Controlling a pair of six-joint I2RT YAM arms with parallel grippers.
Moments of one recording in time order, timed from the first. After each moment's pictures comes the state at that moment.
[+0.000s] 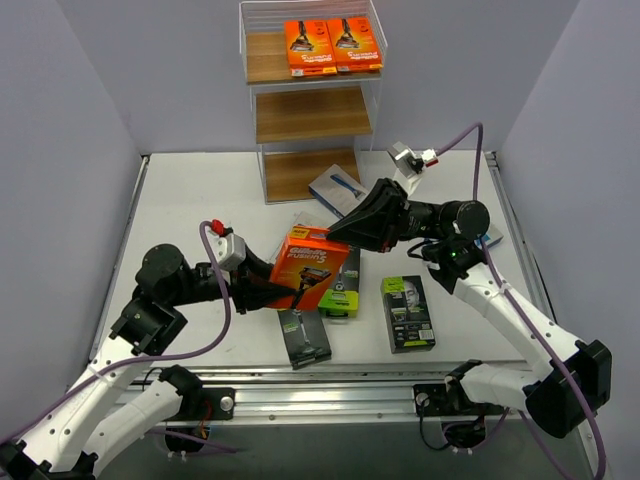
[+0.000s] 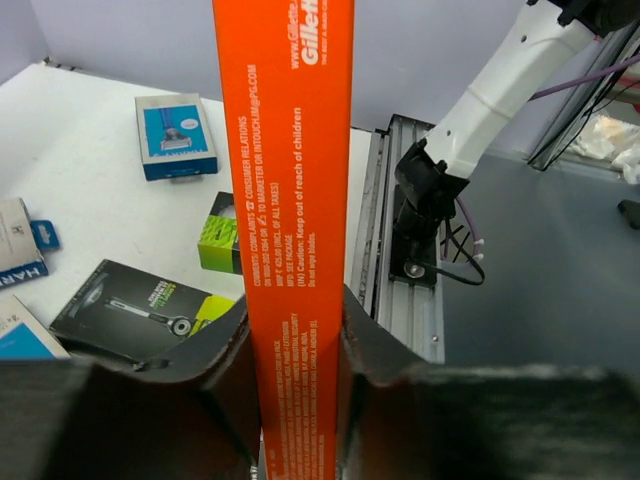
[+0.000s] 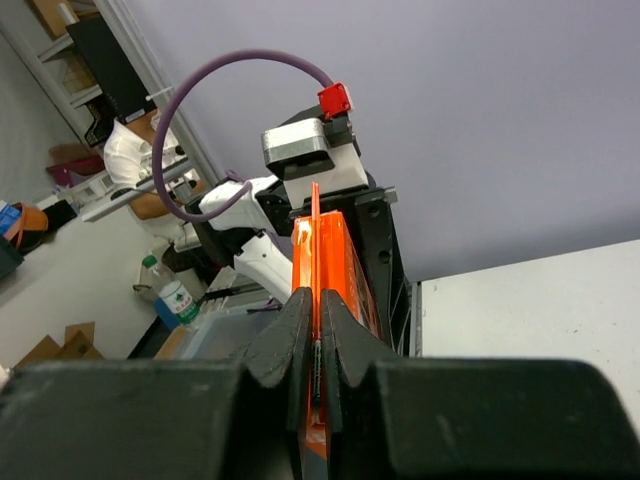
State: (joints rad) left arm -0.58 0.73 0.82 -0.06 0.82 -0.17; right arm 0.53 1.17 0.99 0.86 -1.03 1.01
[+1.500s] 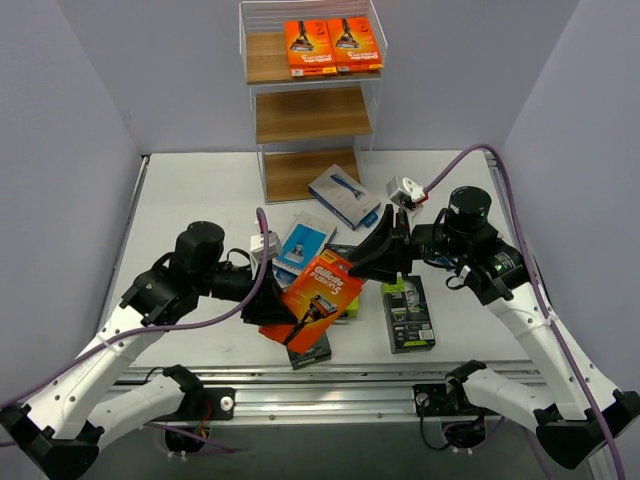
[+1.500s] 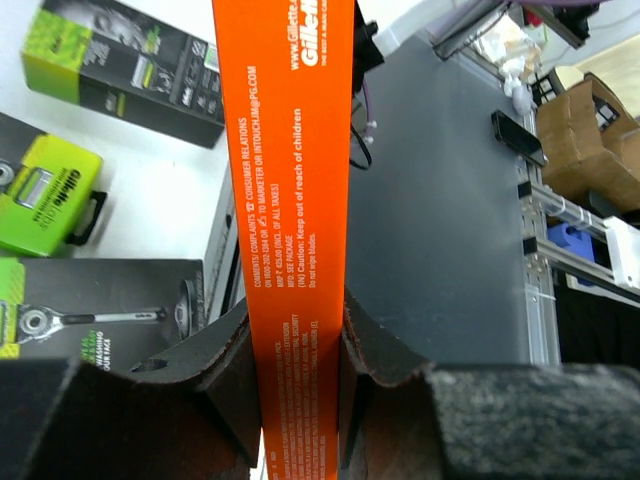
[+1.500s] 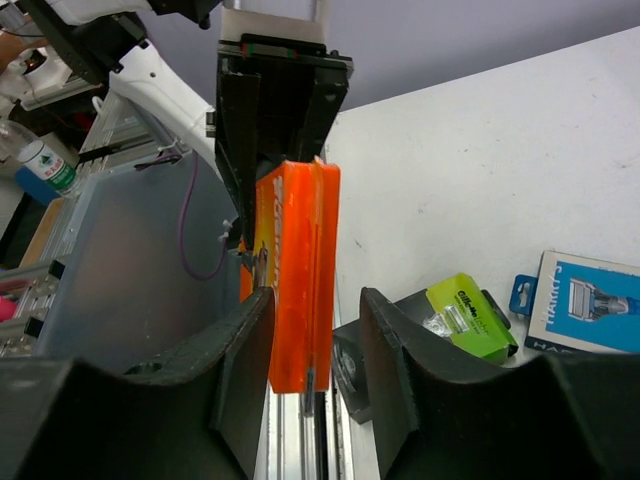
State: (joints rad) left arm -0.64 0.92 1.03 -0.62 0.91 -0.14; right arm 0.47 1.00 1.13 -0.30 -1.07 0.12
